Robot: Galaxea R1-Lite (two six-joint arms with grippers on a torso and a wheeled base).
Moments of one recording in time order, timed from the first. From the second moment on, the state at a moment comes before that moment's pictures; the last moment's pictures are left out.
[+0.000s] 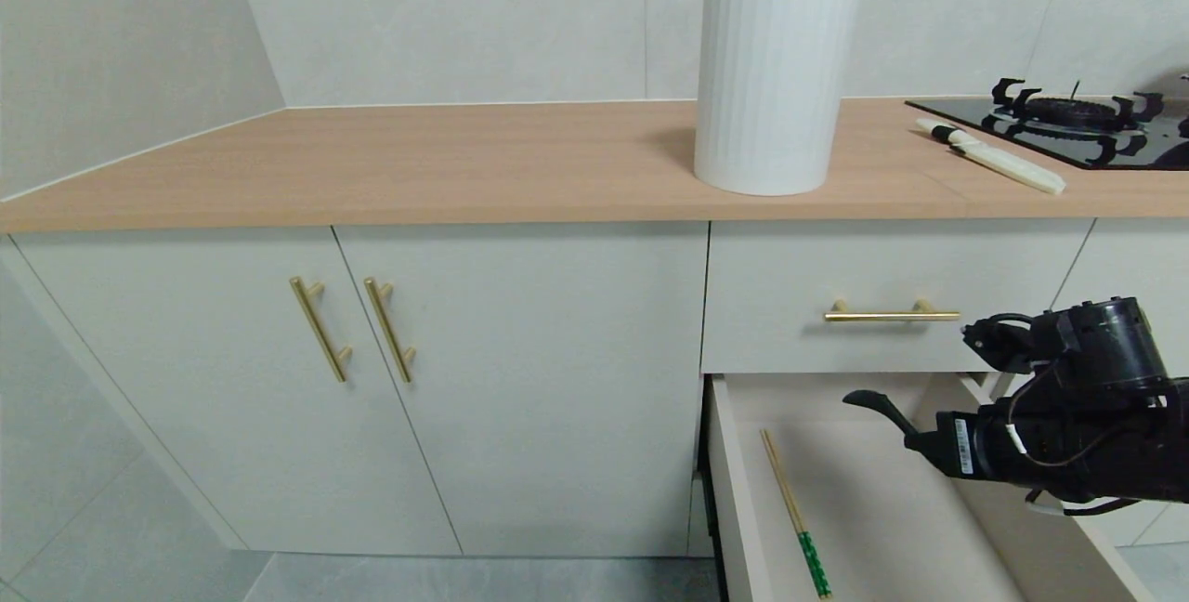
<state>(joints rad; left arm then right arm) 0.00 0.00 0.00 0.00 -0.02 0.00 0.21 1.65 -0.61 -0.29 0.11 0.24</state>
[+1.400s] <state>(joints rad) 0.00 0.00 0.00 0.00 -0.02 0.00 0.22 2.27 -0.51 -0.91 -0.09 0.20</state>
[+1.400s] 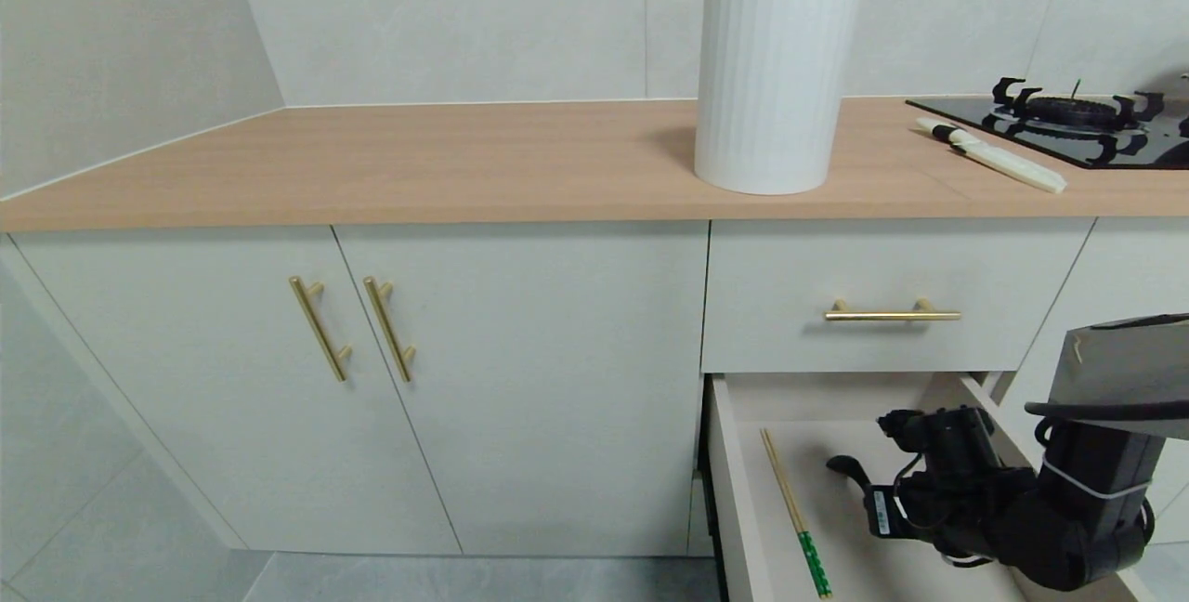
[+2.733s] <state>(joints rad) 0.00 0.00 0.00 0.00 -0.02 0.01 0.22 2.19 -0.48 -0.98 -0.16 0.19</state>
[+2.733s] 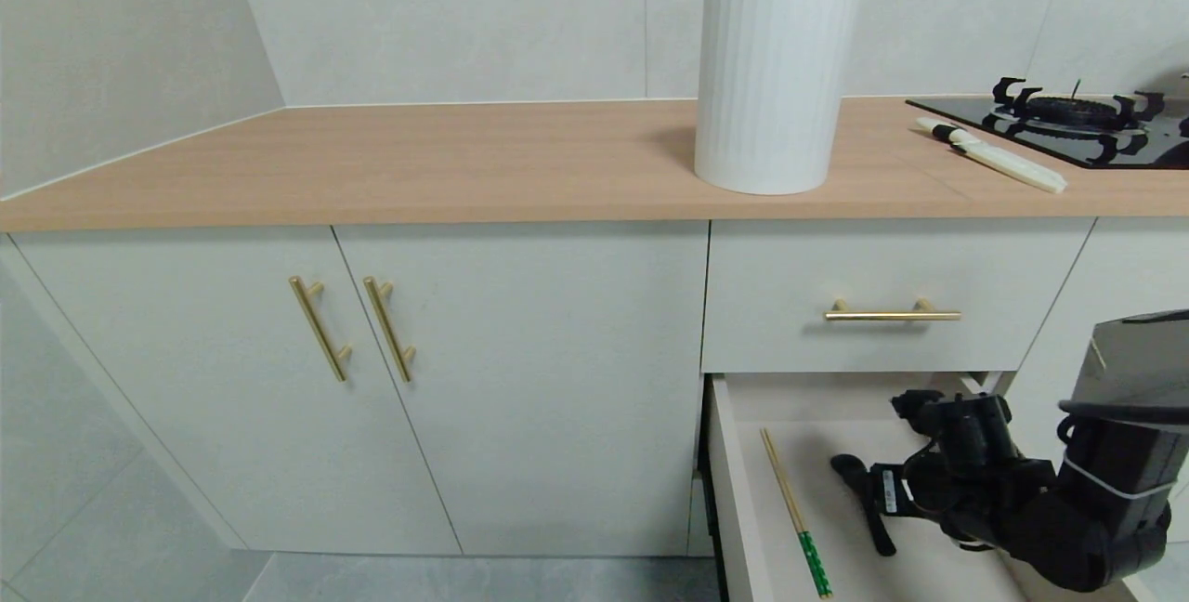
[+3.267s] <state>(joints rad) 0.00 0.00 0.00 0.00 -0.02 0.01 0.22 1.67 -0.51 -0.48 -0.03 0.17</state>
